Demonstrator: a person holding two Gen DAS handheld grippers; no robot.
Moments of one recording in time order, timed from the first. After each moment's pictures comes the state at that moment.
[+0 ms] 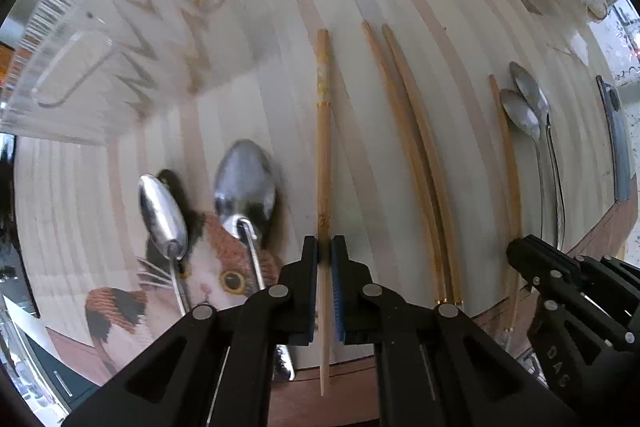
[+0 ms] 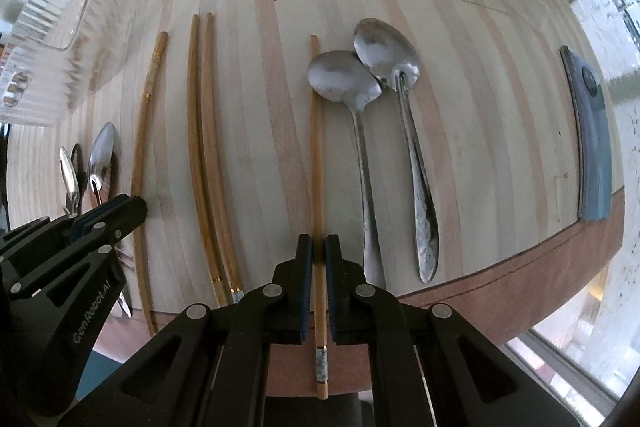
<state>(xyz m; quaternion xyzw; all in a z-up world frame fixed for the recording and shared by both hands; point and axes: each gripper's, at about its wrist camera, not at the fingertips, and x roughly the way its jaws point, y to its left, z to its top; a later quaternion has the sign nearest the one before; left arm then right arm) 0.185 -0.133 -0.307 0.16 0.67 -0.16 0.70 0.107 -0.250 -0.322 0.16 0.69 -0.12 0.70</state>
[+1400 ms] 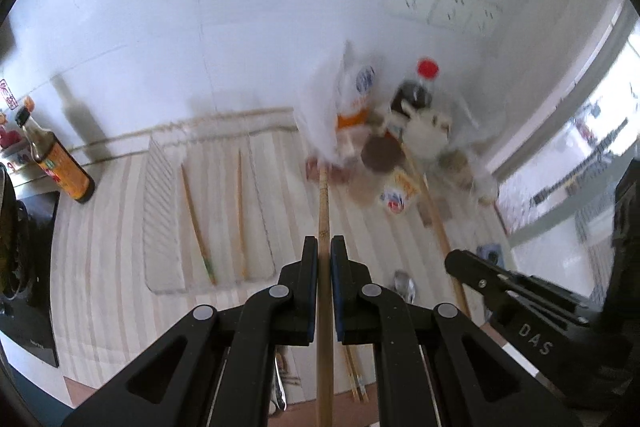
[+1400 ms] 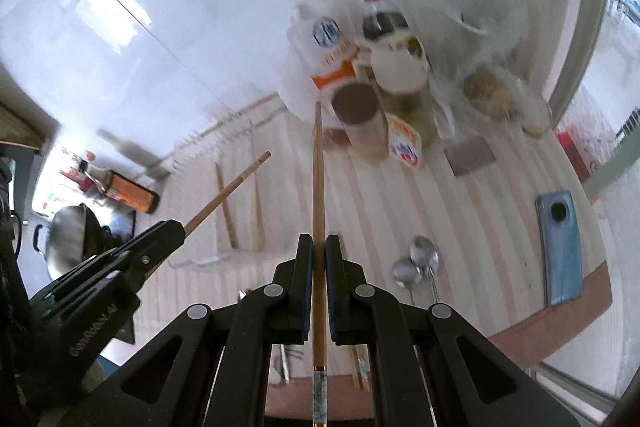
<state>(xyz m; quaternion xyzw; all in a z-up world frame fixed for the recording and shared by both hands) 0.243 -0.114 -0.072 0.03 0.50 -0.22 0.83 0.155 -0.276 -0.107 0.25 0.48 -0.06 0.84</state>
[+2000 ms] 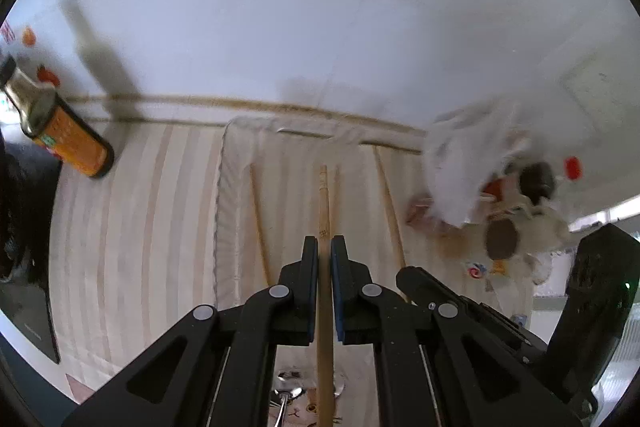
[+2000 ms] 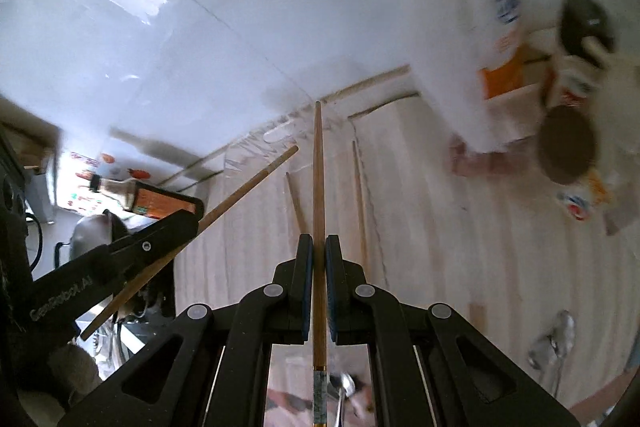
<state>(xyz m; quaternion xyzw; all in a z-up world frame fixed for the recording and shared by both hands) 0.412 -0.029 -0.150 -0.06 0.61 -0.12 0.78 0.355 -0.189 -0.181 0.28 0.55 0.03 0.79</state>
